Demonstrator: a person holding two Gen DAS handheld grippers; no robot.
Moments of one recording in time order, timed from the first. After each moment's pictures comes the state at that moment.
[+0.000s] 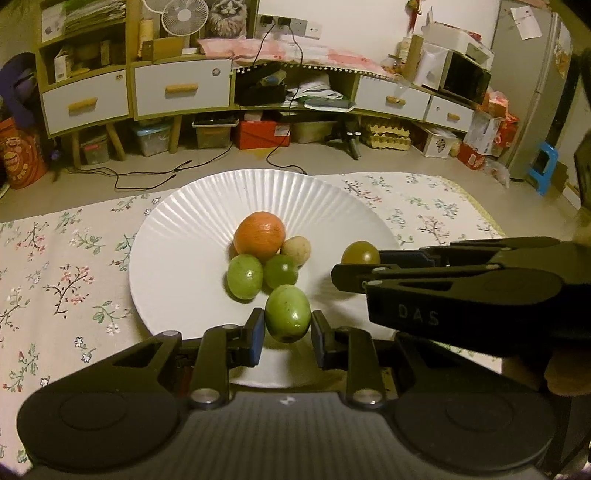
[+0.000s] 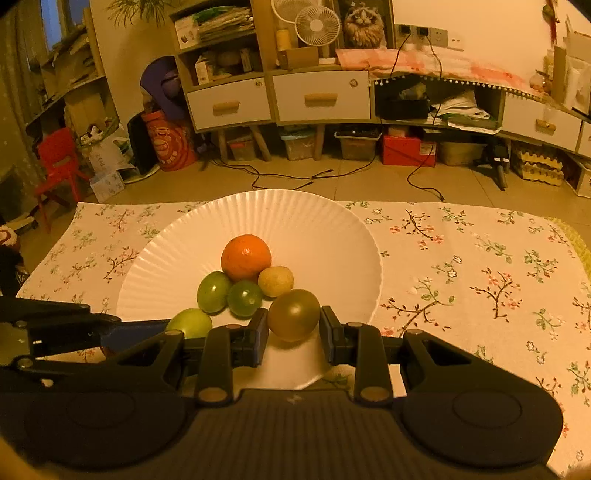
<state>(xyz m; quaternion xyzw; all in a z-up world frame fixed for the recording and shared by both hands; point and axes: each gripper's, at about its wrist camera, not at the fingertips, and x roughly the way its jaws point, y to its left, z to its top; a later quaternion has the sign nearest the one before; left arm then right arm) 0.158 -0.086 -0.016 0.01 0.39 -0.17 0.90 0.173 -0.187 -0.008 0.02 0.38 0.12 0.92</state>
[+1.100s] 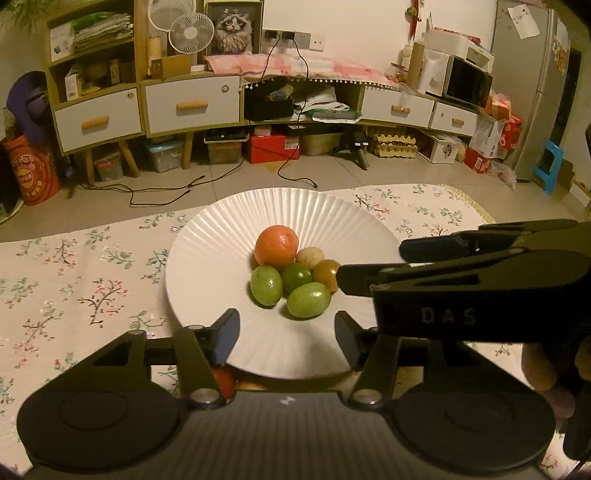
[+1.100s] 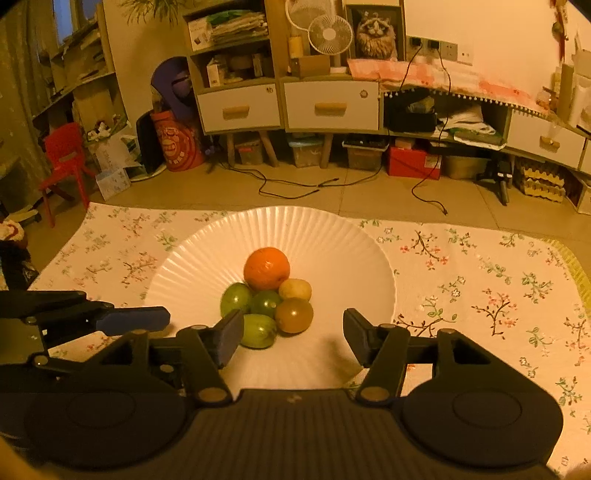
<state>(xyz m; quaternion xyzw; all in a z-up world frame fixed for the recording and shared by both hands) 0.142 -0.075 0.005 0.03 0.37 -0.16 0.91 0.161 -0.176 0.016 0.00 0.37 0.13 0.92</state>
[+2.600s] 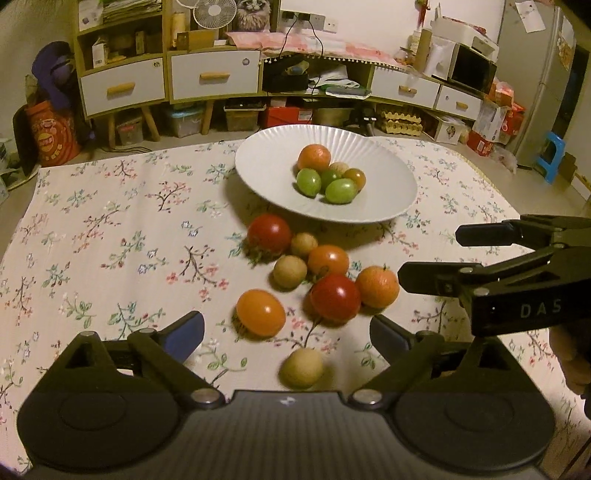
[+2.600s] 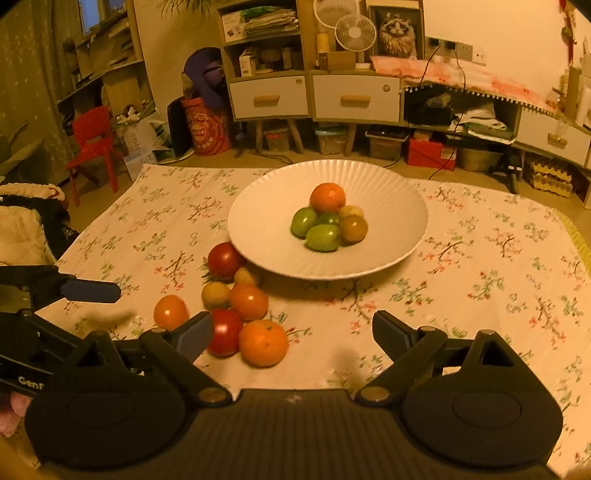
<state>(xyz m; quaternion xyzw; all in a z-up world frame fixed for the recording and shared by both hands) 0.056 -0.004 -0.015 0.02 0.40 -0.15 0.90 0.073 -0.149 0.000 -0.01 0.37 0.16 0.92</state>
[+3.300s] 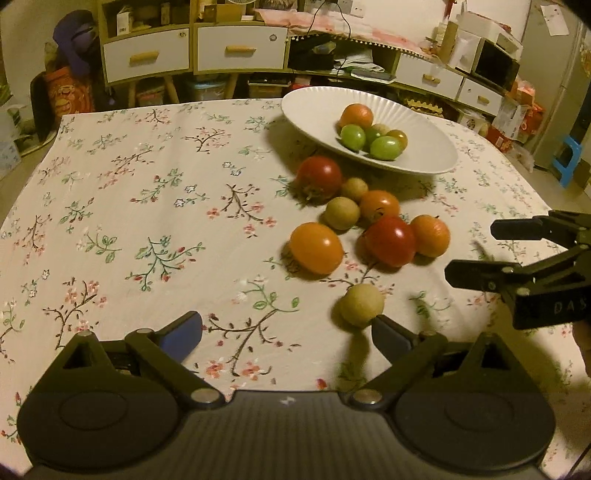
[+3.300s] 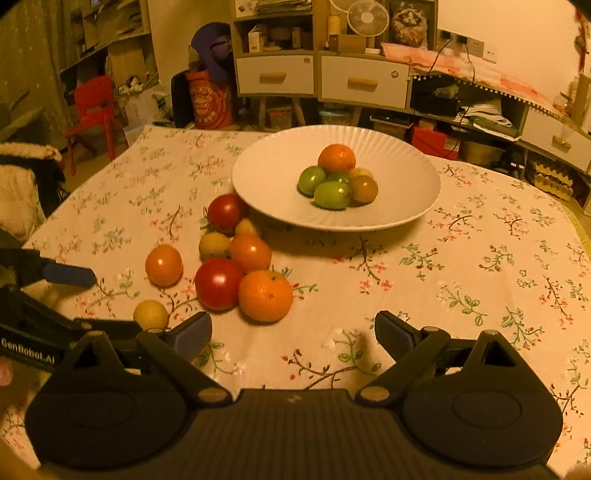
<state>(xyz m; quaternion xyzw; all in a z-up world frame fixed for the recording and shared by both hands) 0.045 0.029 -0.050 0.01 0.43 -0.12 0.89 0.062 -0.138 -0.027 -0.05 0.39 0.15 0.91</state>
